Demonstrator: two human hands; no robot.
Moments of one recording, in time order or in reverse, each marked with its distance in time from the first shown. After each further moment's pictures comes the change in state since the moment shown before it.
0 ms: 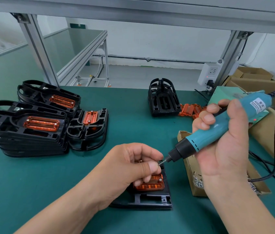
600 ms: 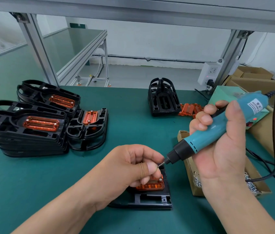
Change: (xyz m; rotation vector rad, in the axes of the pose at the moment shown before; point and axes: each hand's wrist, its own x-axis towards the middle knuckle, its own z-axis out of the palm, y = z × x) left_hand -0.001 0.000 -0.004 0.000 -0.089 -0.013; right_hand -0.005 0.003 0.001 0.036 -0.026 0.029
